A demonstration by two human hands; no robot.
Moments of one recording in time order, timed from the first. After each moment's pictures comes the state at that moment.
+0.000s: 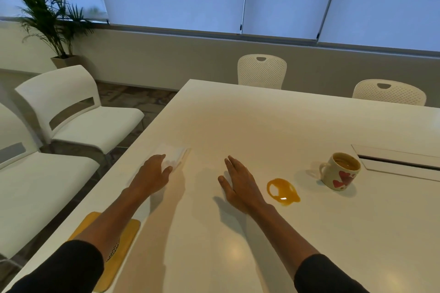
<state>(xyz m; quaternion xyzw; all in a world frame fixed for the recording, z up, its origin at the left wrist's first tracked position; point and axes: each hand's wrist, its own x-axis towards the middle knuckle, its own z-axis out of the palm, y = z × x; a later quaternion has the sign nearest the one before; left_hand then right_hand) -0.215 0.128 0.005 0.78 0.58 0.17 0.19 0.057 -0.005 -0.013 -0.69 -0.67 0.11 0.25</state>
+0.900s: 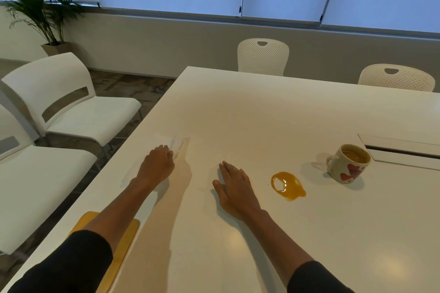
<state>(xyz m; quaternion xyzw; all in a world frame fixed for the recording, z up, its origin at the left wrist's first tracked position) -0.187 0.139 0.015 0.78 0.59 0.17 0.13 0.037 0.003 -0.056 -0.70 -0.67 0.10 0.21</state>
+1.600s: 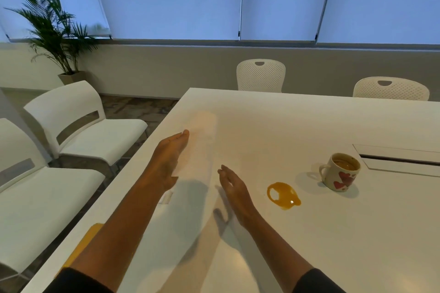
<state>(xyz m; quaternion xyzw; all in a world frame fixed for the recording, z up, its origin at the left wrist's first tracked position) -0.143 0.054 0.152 0.51 0.49 0.40 0.58 0.029 -0.010 -0.002 -0.60 -0.44 0.40 0.54</state>
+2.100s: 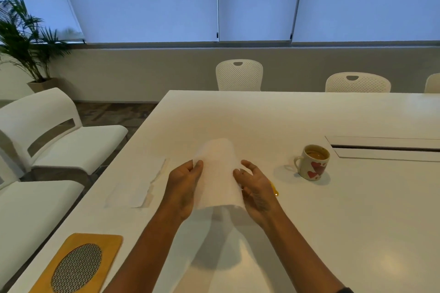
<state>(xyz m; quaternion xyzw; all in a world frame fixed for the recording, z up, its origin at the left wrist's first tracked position) -0.080 -0.016 0.092 0.49 0.45 0.40 0.63 0.093 -0.087 0.045 -0.41 -0.21 0.53 0.71</state>
